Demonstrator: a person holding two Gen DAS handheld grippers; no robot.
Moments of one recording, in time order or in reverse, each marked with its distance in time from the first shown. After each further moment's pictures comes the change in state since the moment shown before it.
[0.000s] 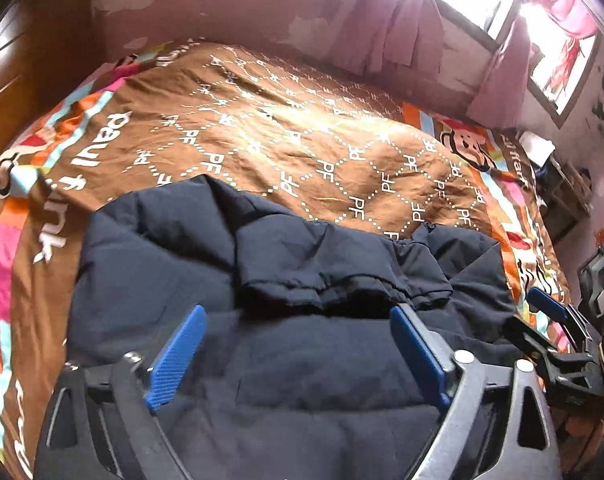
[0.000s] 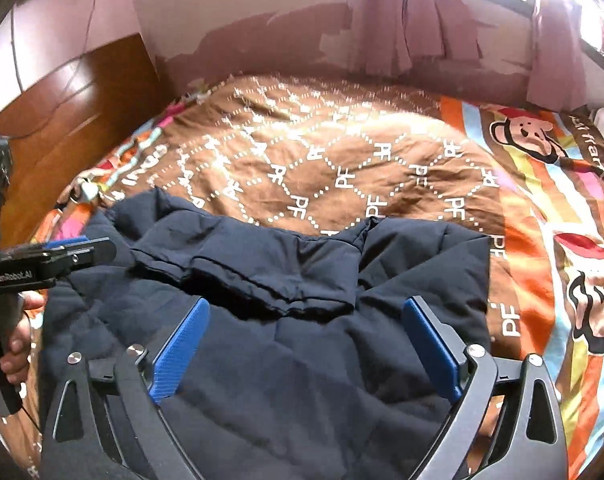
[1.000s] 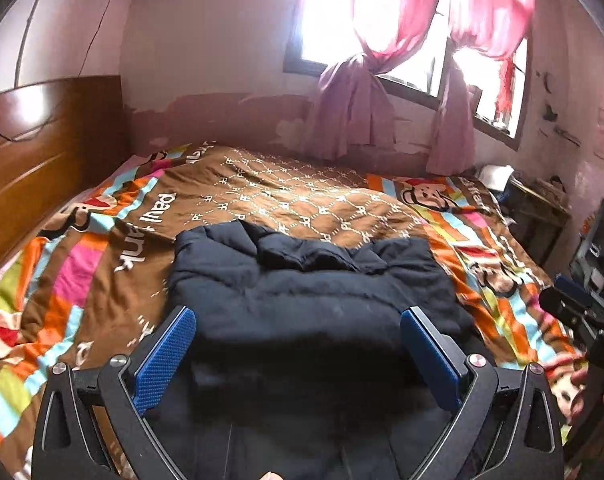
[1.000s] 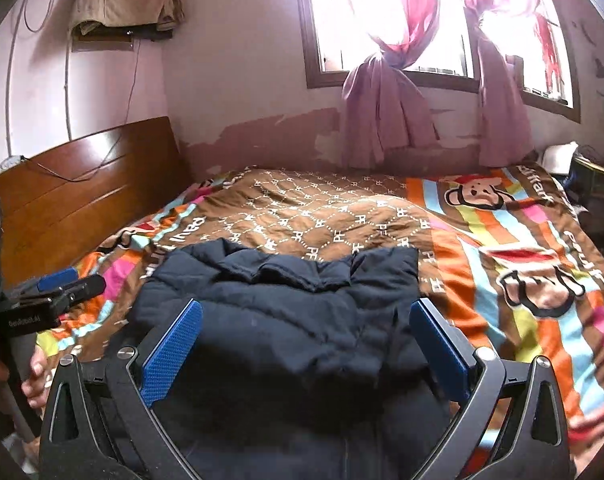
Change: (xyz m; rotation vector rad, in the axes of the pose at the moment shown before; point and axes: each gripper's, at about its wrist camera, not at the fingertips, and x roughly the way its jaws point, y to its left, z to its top) left arm -0.213 -0.021 -0.173 0.124 -0.374 0.026; right arm -0.231 0.043 -0.130 0.017 -0.331 -0.050
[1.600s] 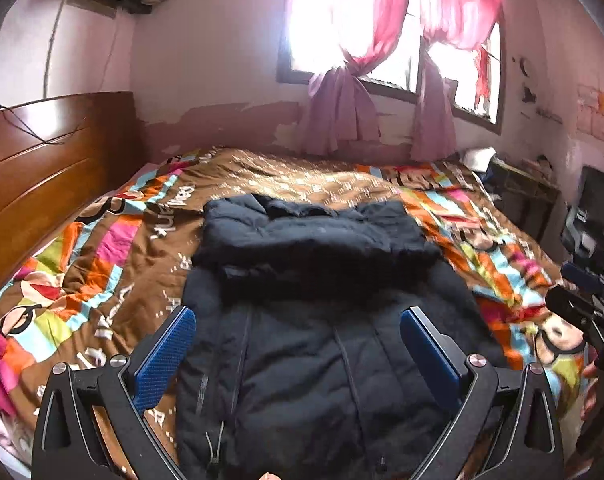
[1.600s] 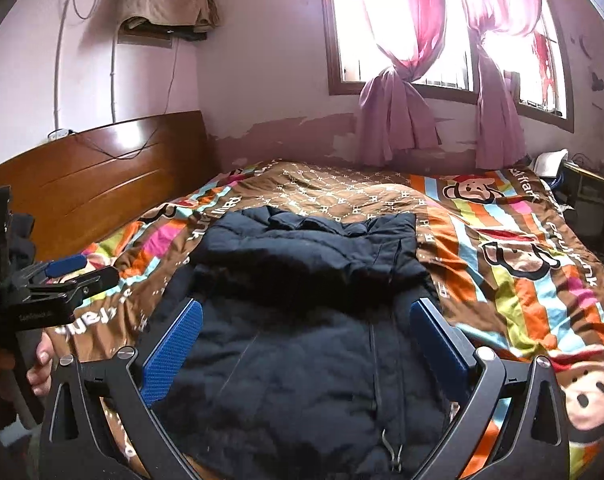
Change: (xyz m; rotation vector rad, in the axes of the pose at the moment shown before) left arm -0.135 -0.012 -0.118 0.067 -0.023 0.020; right arm -0.154 0.042 -0.111 -0.057 -0.029 0.006
